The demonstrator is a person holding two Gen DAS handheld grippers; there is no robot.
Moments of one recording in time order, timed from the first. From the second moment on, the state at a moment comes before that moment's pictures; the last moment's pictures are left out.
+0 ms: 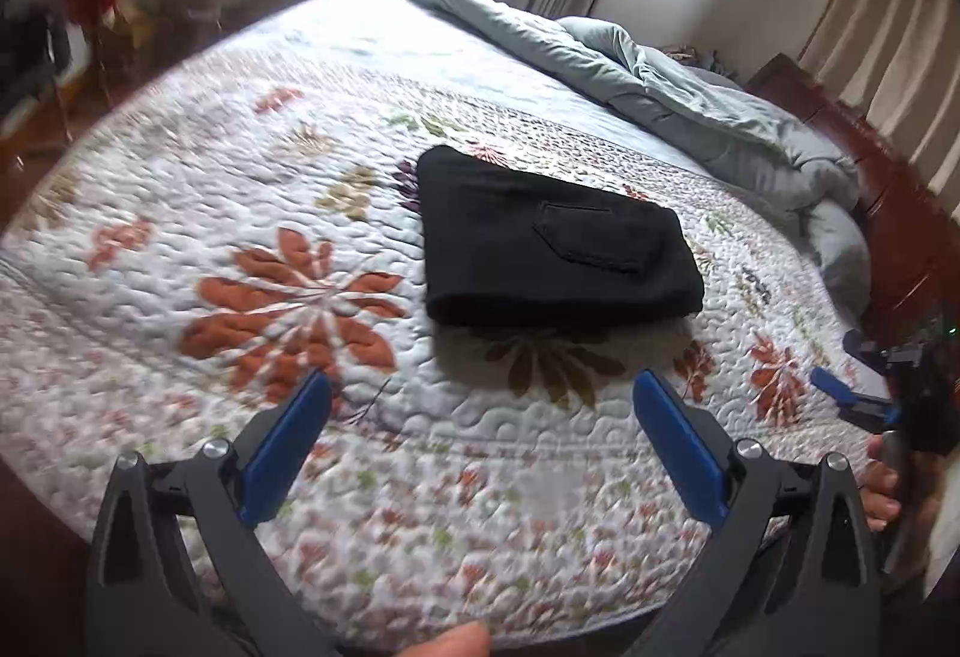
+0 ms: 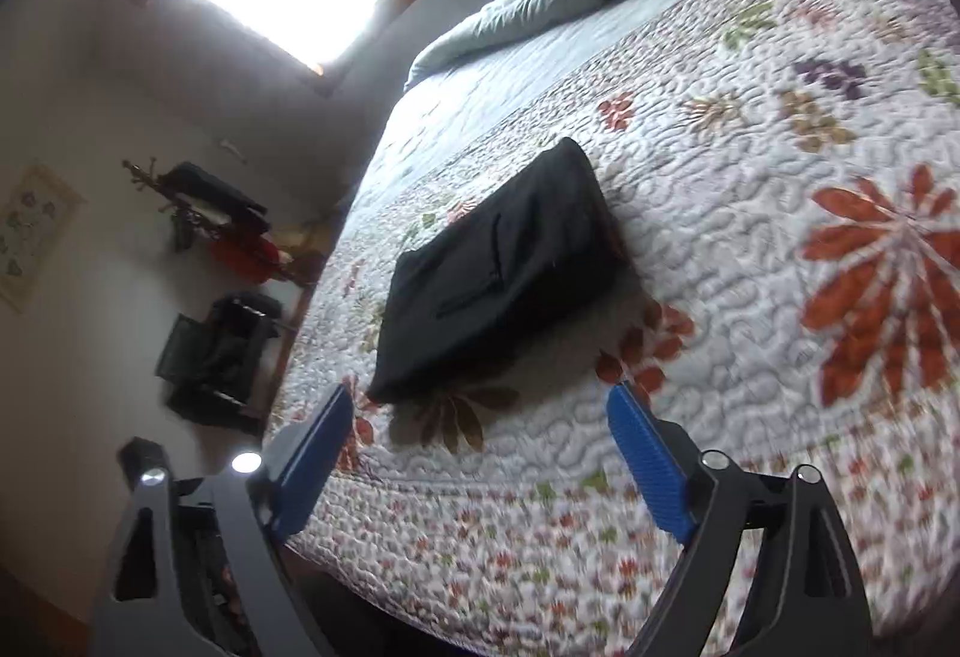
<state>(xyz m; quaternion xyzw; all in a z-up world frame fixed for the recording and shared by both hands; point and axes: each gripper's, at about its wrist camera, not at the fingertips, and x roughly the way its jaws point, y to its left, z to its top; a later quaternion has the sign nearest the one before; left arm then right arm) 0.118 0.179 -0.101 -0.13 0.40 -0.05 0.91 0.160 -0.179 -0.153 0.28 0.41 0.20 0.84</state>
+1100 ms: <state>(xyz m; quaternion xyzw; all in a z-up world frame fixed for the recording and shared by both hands) -0.082 0.105 -0.006 -0.05 0.32 0.02 0.95 -0.065 -0.079 -0.044 0.00 0.28 0.07 0.96</state>
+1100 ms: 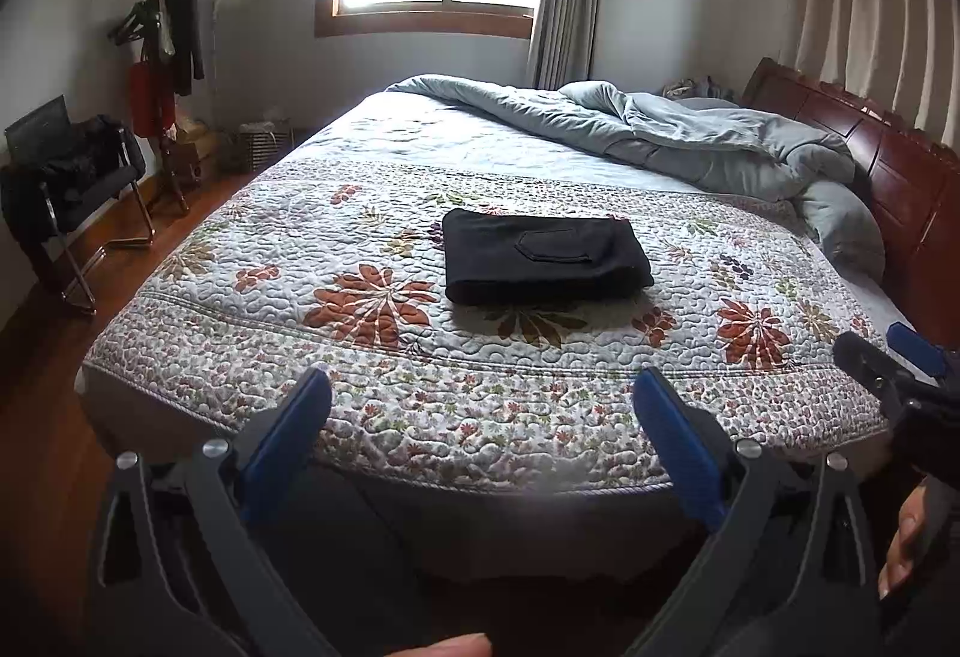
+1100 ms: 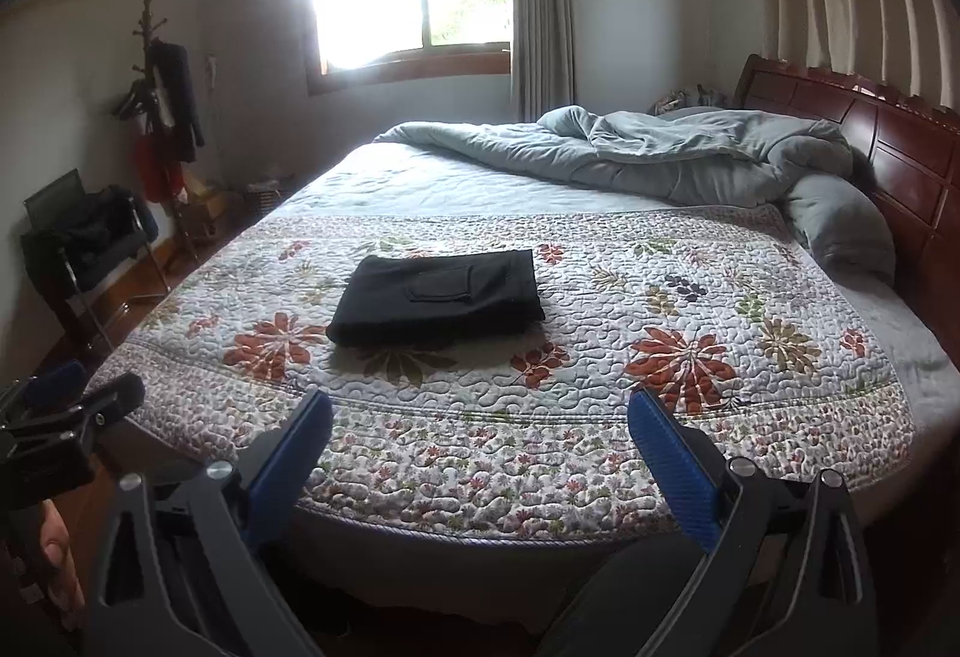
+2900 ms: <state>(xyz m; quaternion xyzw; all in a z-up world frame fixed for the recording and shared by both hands) -0.039 0.105 -0.012 -0.03 0.32 0.06 0.94 -0.010 -0.064 -0.065 -0.01 0.32 0.09 0.94</state>
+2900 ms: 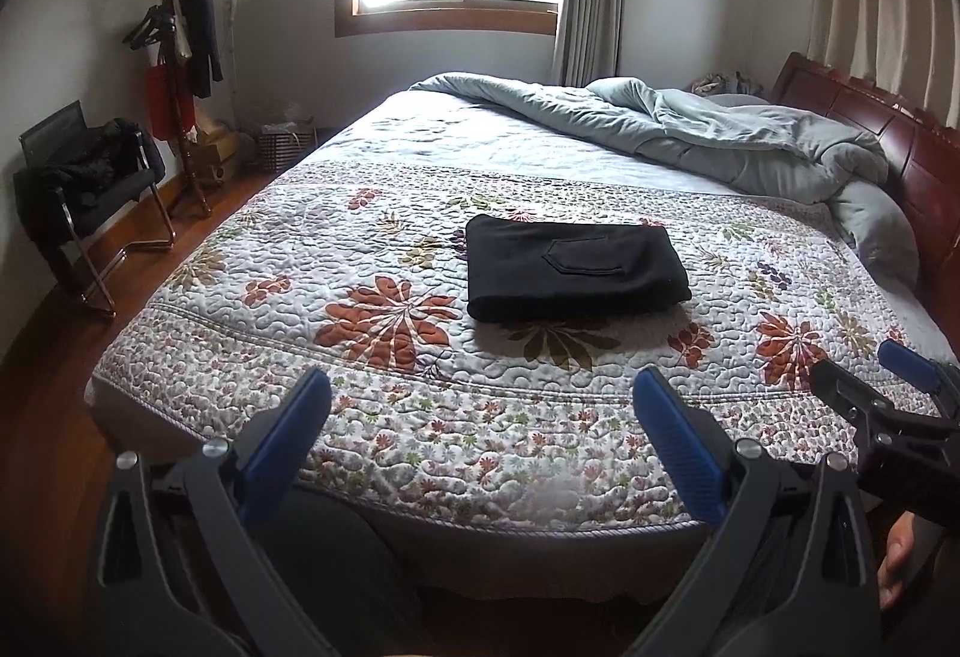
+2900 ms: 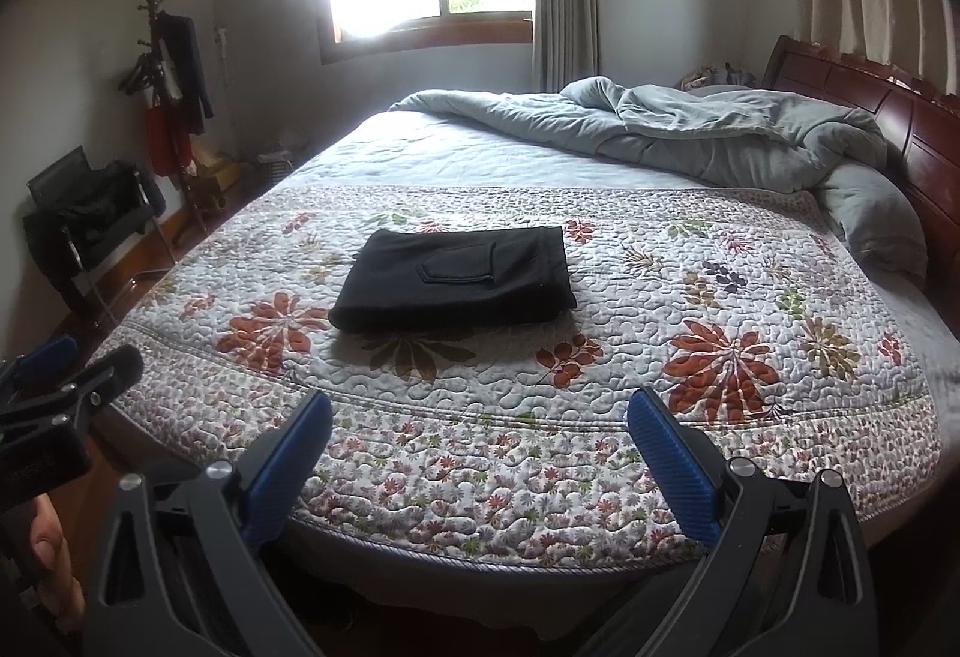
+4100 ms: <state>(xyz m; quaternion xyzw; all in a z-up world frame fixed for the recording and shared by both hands) -0.038 0.109 -0.016 -0.04 0.33 0.07 0.94 -0.011 -0.066 -0.069 0.00 0.32 0.08 0.94</state>
